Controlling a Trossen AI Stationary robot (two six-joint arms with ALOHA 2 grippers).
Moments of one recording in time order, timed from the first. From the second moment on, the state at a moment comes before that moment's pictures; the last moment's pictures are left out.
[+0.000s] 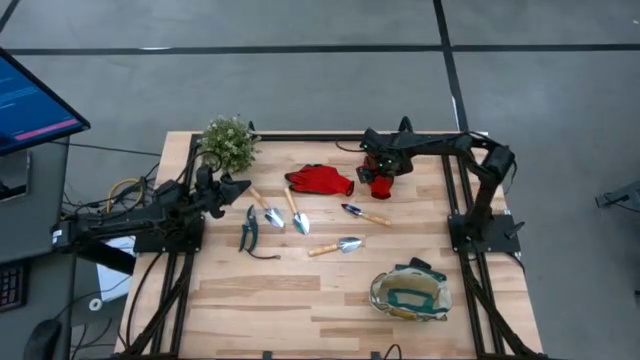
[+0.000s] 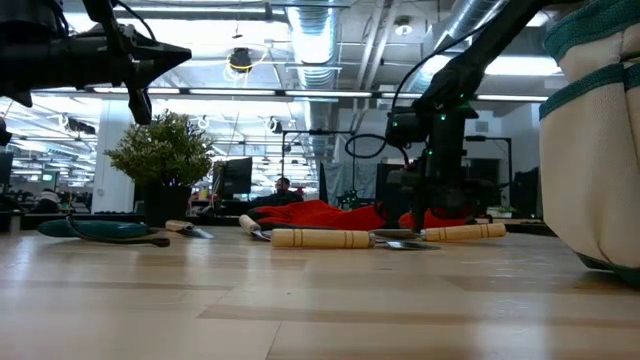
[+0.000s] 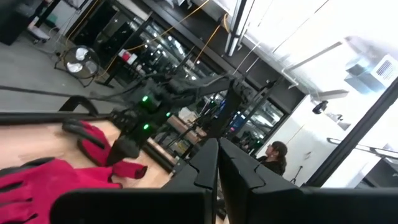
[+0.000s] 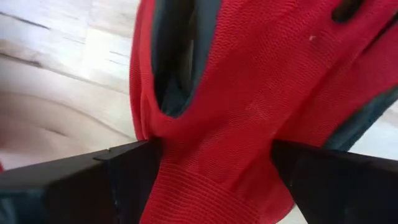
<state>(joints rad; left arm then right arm) 0.27 0.18 0.01 0.61 0.01 -0.69 -0.60 1.84 1.08 -0.65 0.01 0.65</state>
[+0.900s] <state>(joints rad) 0.27 0.18 0.01 0.49 0.13 -0.58 -0.58 1.50 1.08 -0.71 0.10 0.49</state>
